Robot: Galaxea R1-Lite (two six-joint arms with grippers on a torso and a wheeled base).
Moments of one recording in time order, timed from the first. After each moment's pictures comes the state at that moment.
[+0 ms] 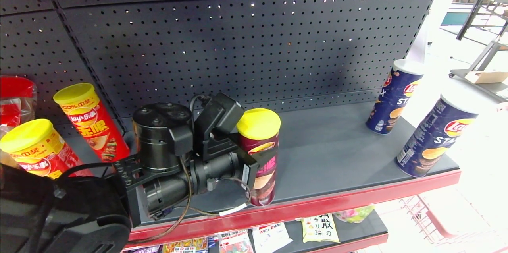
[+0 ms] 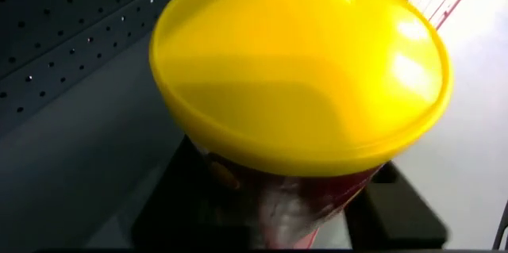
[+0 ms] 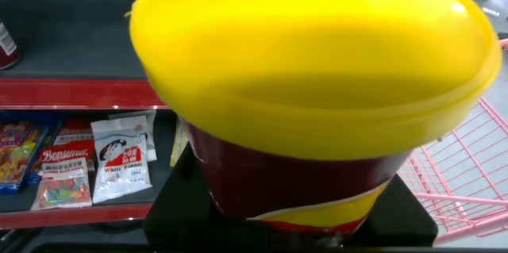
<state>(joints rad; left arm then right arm) -0.75 1.78 -0.68 -0.91 -0.11 0.01 0.12 0.11 -0.24 0.14 -0.10 -0.14</state>
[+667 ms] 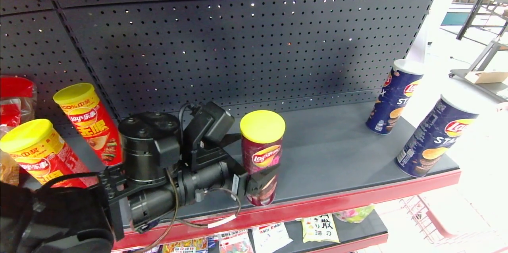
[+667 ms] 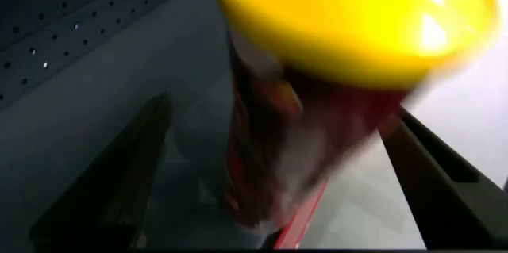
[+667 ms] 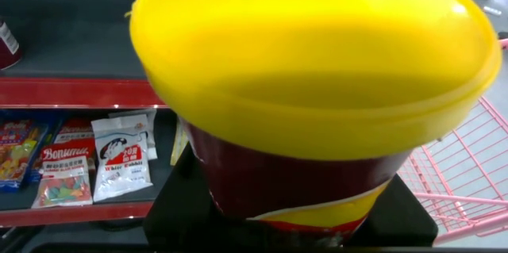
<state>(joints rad) -0.75 1.72 -0.59 -0.91 -0.11 0.00 0.12 0.13 -0.24 0.14 -0.10 -0.14</state>
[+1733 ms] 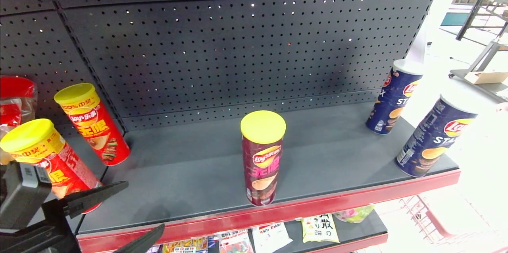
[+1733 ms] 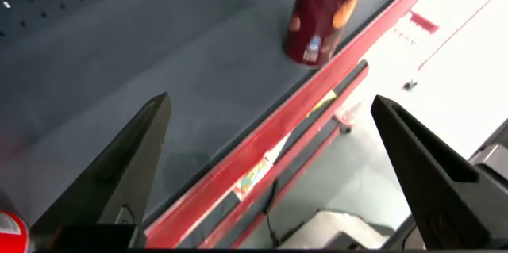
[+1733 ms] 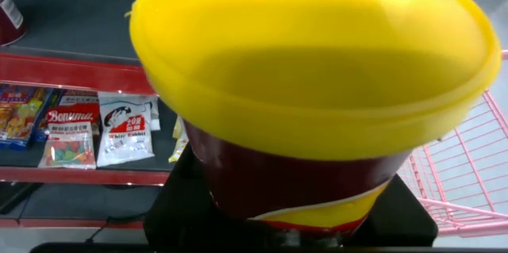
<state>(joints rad) -0.57 0.97 -0.23 -0.47 -0.09 0.00 0.12 0.39 -0.36 0.14 -0.05 -0.21</state>
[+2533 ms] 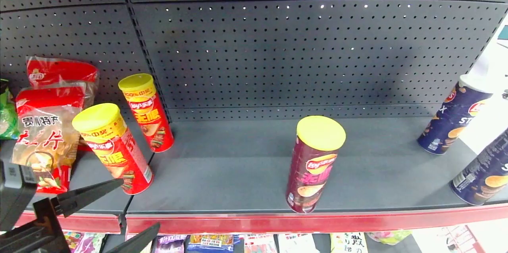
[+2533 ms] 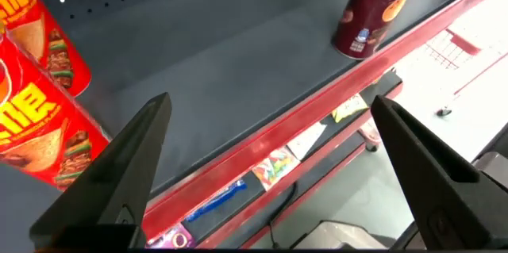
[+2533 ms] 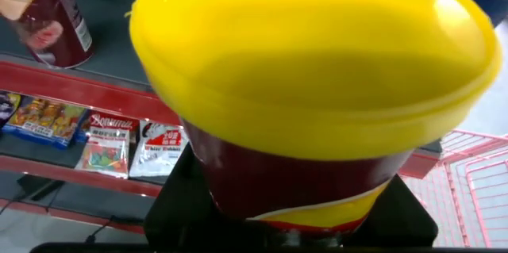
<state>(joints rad) -0.57 0.95 -0.24 -0.47 -0.09 0.00 0.12 0.38 -0.35 0.13 -0.04 -0.21</state>
